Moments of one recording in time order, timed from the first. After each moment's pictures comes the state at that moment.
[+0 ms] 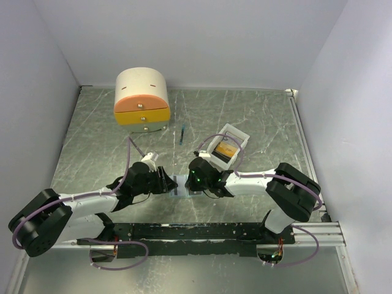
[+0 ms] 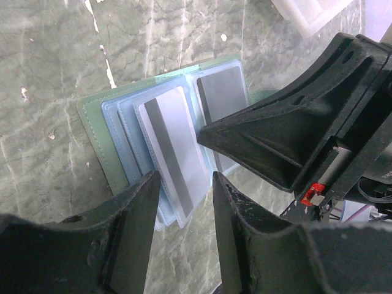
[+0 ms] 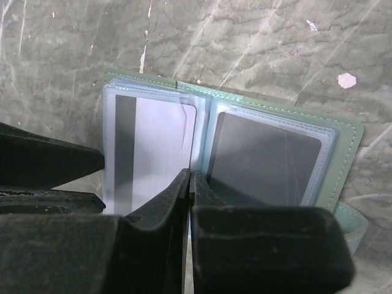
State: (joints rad) left arm -0.74 1.17 0.24 0.39 0.14 -0.82; right arm 0.98 1.58 0.66 0.11 0.12 0.84
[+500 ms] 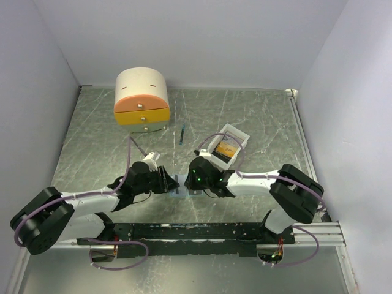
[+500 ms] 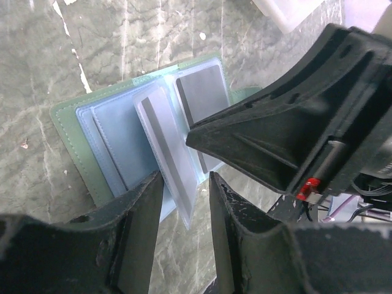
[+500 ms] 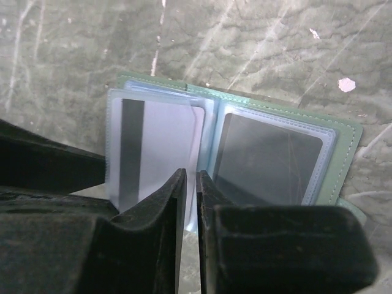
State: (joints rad) left arm -0.74 1.19 0.24 0.45 0.19 -0.82; right arm 0.98 1.56 0.66 0.11 0.12 0.83
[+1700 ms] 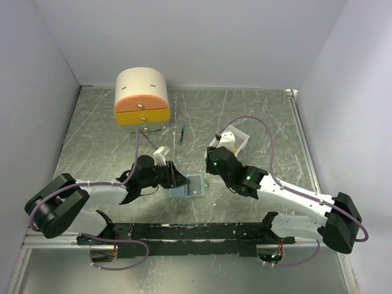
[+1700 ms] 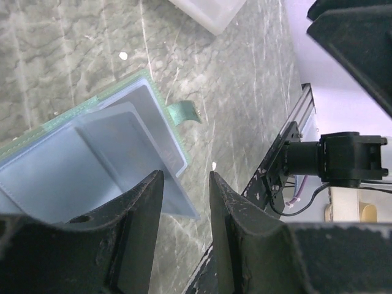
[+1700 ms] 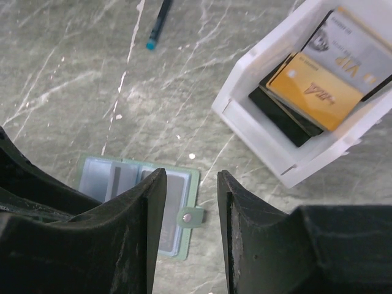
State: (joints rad) left arm -0.75 1.36 0.33 0.62 0.35 -0.82; right arm 0.96 1.13 0.73 -0.23 0.54 0.54
